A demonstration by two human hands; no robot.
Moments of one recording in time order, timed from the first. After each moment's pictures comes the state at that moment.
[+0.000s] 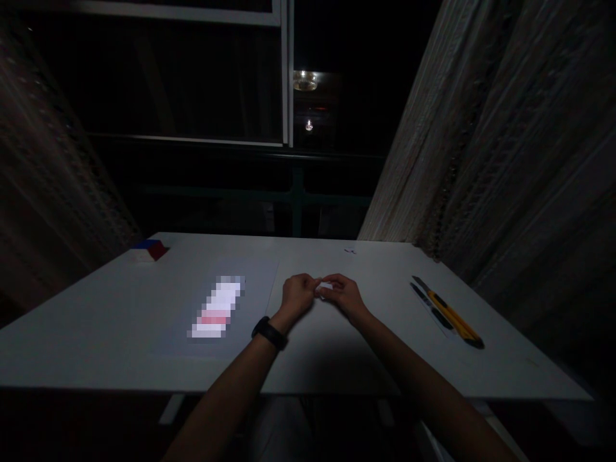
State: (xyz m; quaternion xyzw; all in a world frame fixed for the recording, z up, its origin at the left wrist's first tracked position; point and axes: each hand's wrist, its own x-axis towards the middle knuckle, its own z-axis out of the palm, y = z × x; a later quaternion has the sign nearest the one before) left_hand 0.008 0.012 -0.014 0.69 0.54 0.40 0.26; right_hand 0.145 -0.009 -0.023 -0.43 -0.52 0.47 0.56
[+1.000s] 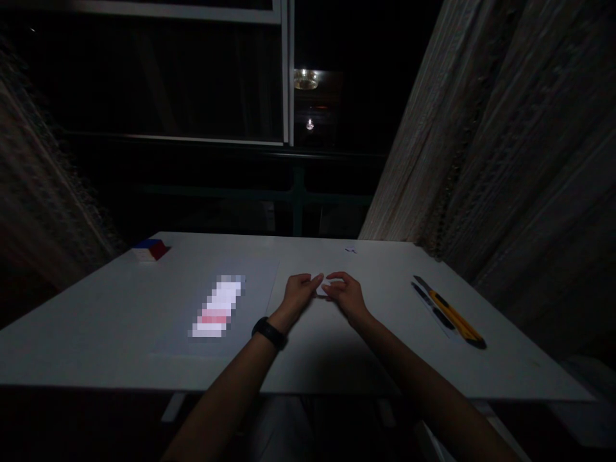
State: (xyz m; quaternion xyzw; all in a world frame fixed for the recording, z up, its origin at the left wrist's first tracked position) left_hand 0.013 0.012 -0.020 0.57 0.44 0.49 0.49; right_hand 0.145 -0.010 -0.029 -0.44 -0.50 0.45 0.59
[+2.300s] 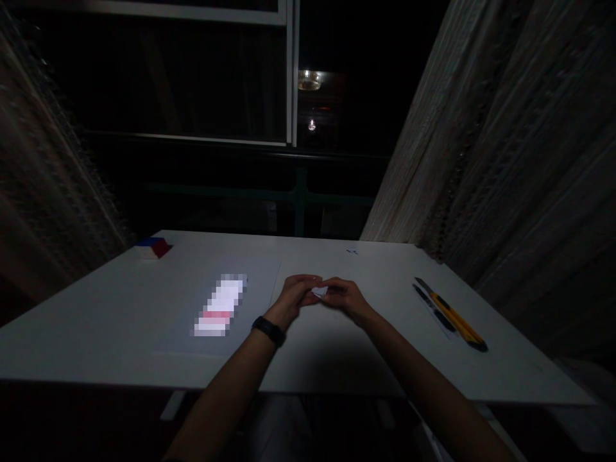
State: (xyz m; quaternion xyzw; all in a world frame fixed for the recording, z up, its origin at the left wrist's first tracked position) left_hand 0.004 0.011 -0.017 0.39 0.42 0.47 0.67; right_hand 0.157 -0.012 -0.024 -0.35 -0.62 0.50 0.49
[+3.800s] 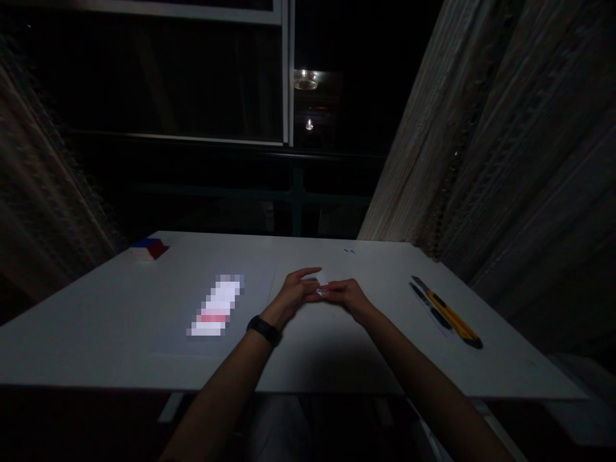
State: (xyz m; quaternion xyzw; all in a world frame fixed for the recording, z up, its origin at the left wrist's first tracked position) left_hand 0.002 0.006 -0.006 0.48 0.32 0.44 0.69; right_hand 0.167 -0.008 -0.024 -0.41 -0.56 0.54 0.48
